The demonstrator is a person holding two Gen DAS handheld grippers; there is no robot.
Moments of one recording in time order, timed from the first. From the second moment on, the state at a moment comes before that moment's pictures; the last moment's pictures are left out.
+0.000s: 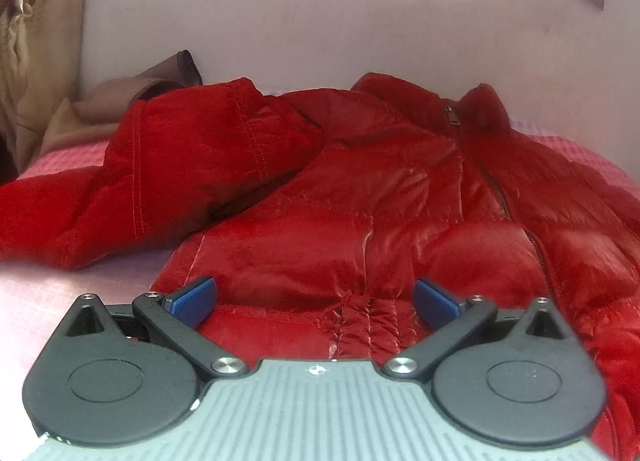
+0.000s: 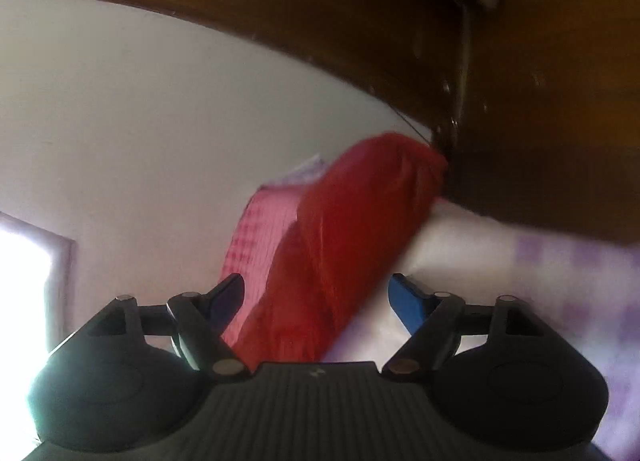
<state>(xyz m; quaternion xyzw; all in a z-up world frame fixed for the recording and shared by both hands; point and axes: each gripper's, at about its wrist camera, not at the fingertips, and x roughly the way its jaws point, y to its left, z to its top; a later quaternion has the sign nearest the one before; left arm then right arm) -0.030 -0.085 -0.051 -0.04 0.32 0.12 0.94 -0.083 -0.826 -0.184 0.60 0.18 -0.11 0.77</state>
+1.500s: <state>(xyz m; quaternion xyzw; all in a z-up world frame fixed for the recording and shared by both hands) -0.037 -0.049 -0.062 -0.18 0.29 0.06 0.94 0.039 -0.306 -0.097 0.01 0.33 0.26 0.91</state>
